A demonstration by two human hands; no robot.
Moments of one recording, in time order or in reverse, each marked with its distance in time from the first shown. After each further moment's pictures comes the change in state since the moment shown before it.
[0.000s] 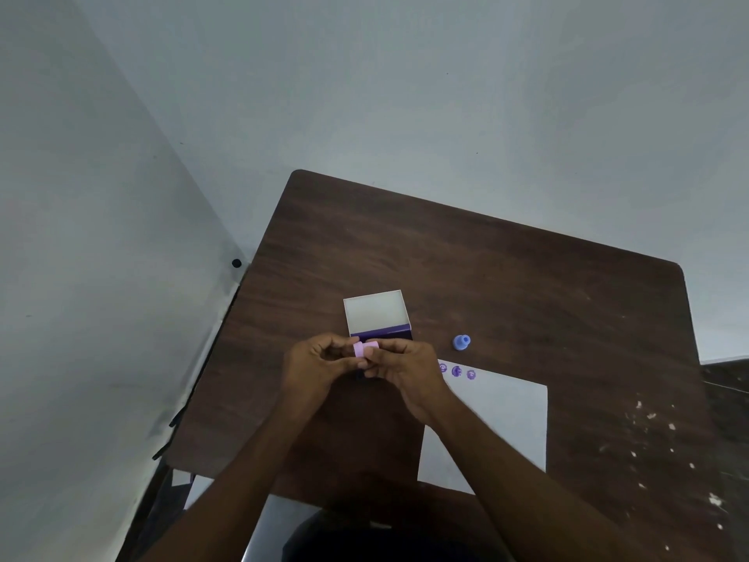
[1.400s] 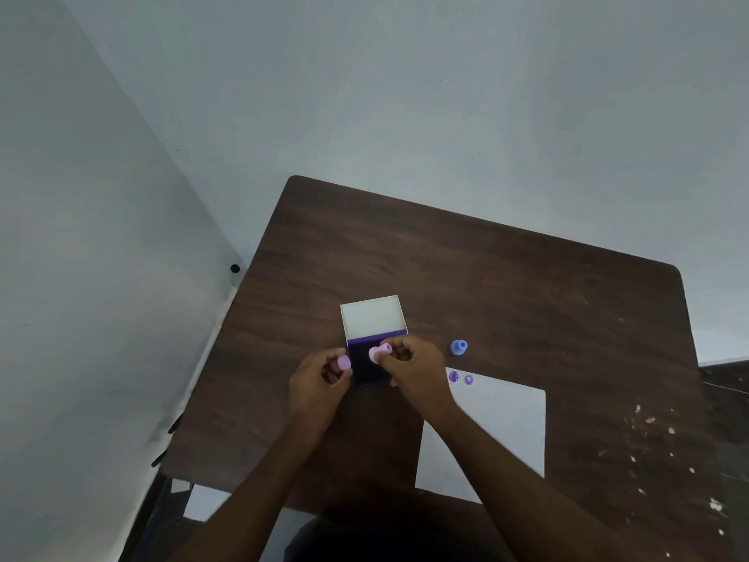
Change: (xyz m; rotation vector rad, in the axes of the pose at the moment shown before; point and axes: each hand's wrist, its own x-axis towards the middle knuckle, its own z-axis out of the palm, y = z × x) left_hand -0.011 -0.035 0.022 0.175 0.203 0.060; right_hand 0.002 -0.001 -0.018 -0.558 0.187 -0.312
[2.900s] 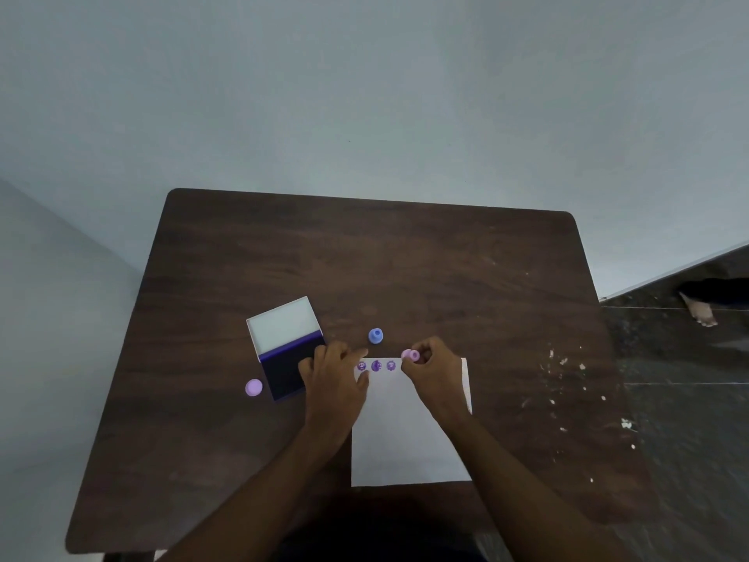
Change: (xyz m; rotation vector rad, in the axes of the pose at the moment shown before) left_hand -0.010 0.071 0.138 0.783 -0.241 0.258; right_hand -0.016 0.088 -0.120 -0.141 0.321 0.307
